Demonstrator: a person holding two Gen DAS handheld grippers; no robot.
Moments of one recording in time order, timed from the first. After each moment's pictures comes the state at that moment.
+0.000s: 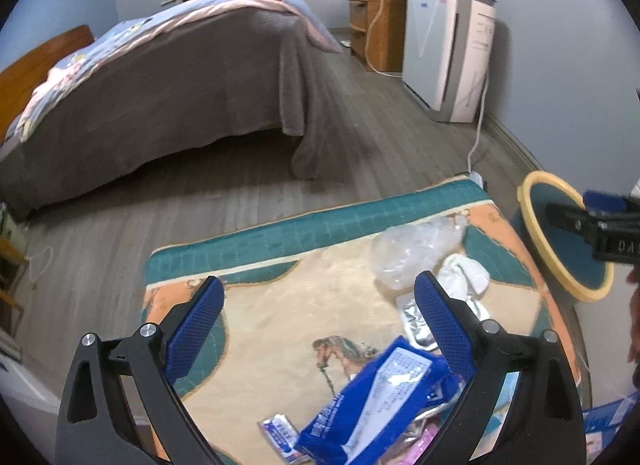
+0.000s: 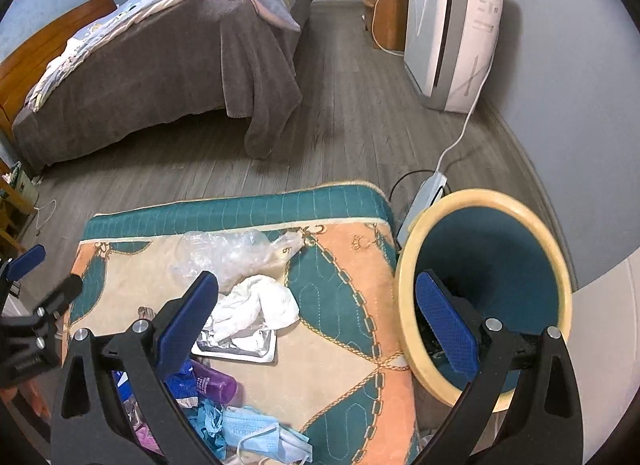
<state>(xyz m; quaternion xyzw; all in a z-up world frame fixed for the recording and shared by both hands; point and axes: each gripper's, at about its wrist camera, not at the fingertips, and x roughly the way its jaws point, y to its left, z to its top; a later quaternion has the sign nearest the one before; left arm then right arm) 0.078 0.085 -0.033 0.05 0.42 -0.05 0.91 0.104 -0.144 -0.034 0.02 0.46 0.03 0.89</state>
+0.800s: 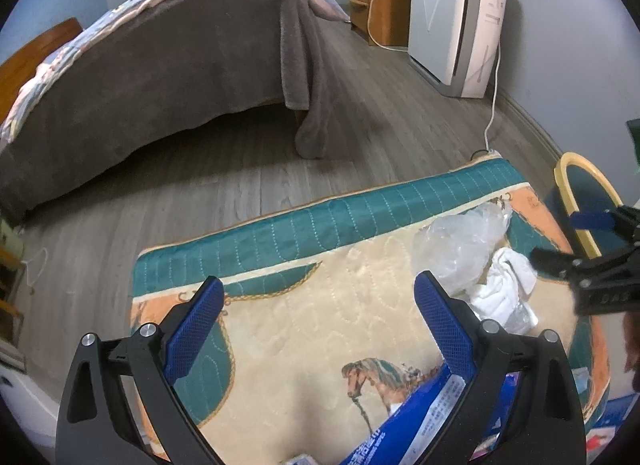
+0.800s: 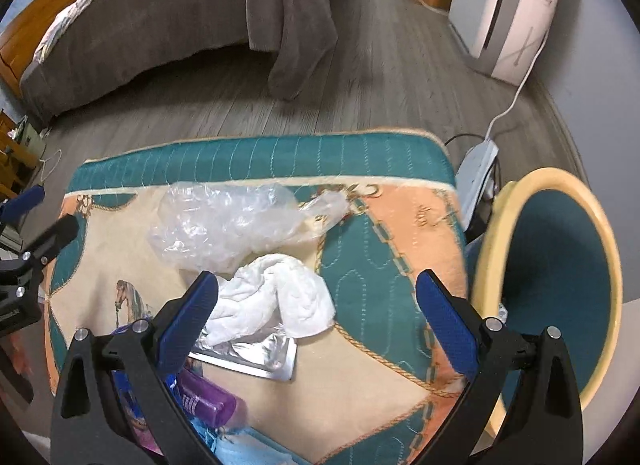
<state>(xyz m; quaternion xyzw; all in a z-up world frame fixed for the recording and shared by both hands) 0.127 0.095 -0.075 0.07 0.45 -0.05 0.89 0.149 -0.107 -0.113 -0.01 0.54 0.08 0.84</state>
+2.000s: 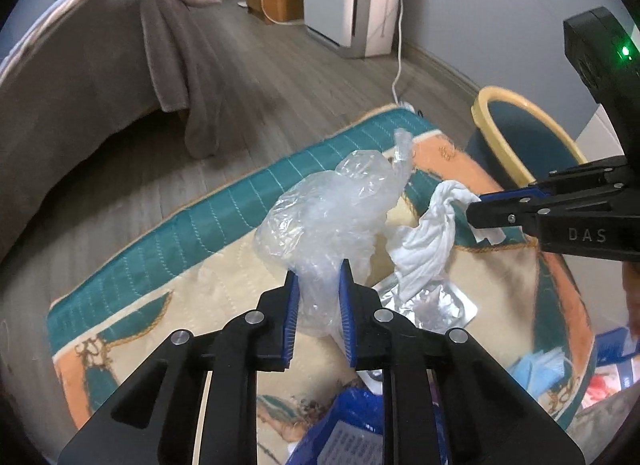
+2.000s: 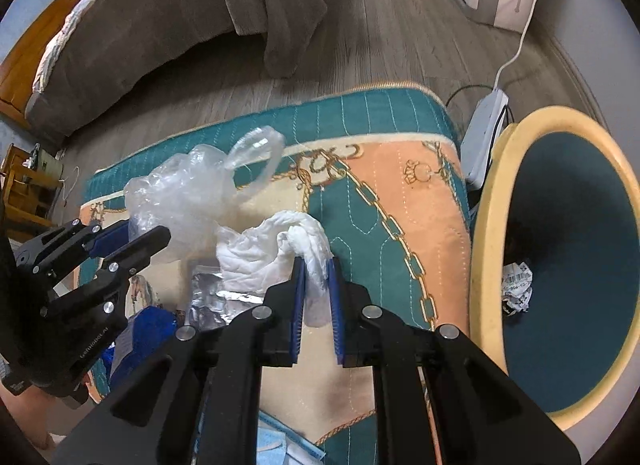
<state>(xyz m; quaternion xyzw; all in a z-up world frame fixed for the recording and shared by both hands) 0.131 0.011 -0.105 0.11 0.48 -0.20 0.85 0.145 -0.145 -0.116 0.07 0.58 0.10 0.80</state>
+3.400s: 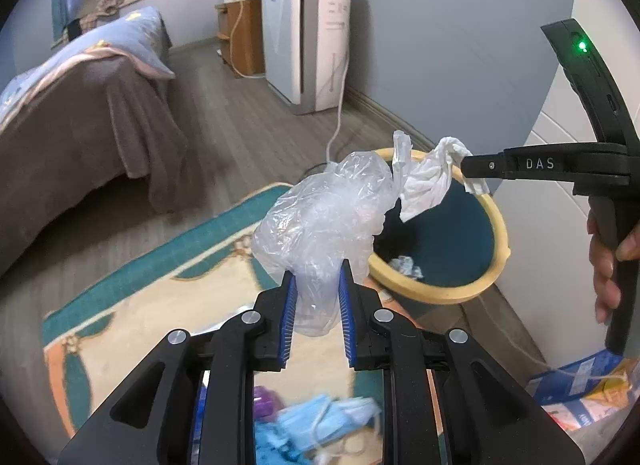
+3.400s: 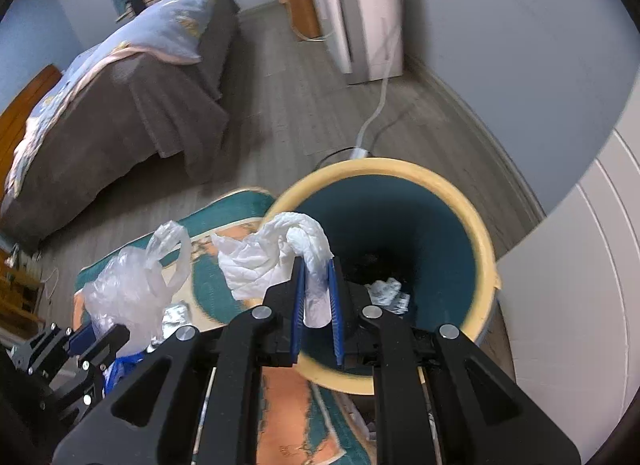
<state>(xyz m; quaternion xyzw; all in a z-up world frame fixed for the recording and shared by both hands) 0.052 -0.111 -0.022 0.09 0.42 -0.24 0.87 0.070 -0.312 -0.019 0.14 0.47 -0.05 0.87</state>
